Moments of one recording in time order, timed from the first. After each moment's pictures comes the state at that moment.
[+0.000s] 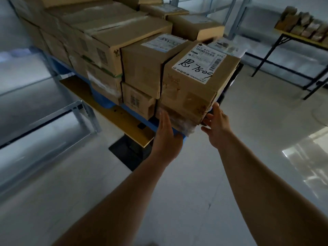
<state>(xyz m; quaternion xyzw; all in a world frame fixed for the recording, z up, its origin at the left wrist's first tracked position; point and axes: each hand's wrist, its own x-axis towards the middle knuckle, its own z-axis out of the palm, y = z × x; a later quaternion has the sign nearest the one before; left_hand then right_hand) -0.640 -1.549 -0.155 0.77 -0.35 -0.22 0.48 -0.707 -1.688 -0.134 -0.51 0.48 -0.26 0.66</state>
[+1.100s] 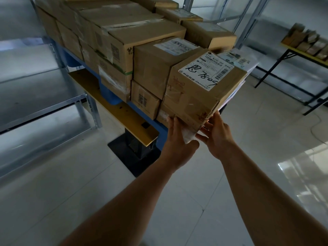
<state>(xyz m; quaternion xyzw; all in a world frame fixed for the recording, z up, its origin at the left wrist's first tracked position) -0.656 -1.548 -0.157 0.71 -0.34 -0.28 0.55 -0.711 -1.665 -0.127 -0.51 0.43 -0.22 0.71</state>
